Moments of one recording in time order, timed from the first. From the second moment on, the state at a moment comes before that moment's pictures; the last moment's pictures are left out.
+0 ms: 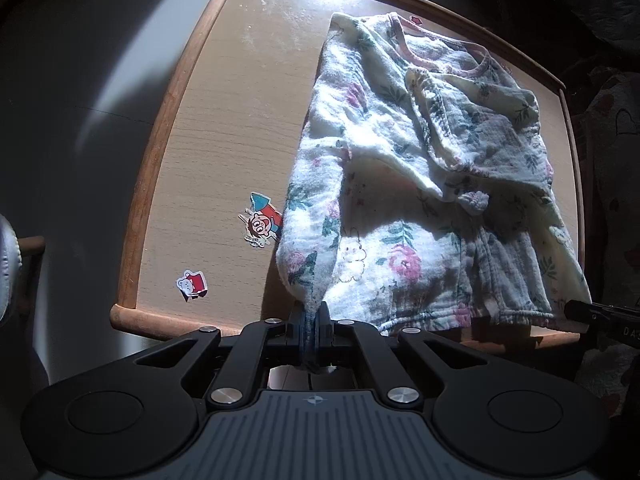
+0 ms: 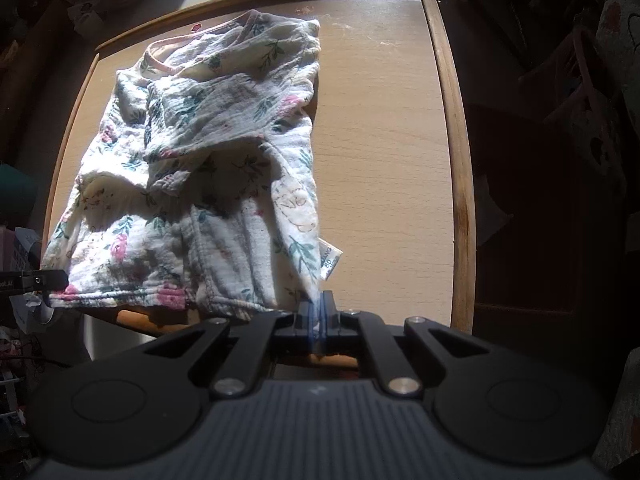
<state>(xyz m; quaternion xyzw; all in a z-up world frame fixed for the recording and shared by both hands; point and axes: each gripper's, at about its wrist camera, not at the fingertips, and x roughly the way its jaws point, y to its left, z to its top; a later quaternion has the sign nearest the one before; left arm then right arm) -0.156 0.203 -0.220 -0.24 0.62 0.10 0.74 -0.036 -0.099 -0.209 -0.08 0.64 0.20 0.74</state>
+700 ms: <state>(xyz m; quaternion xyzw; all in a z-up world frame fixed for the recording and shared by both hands) -0.041 0.246 -0.154 -0.31 0.52 0.12 0.79 0.064 -0.059 -0.168 0.03 0.63 0.17 0.76</state>
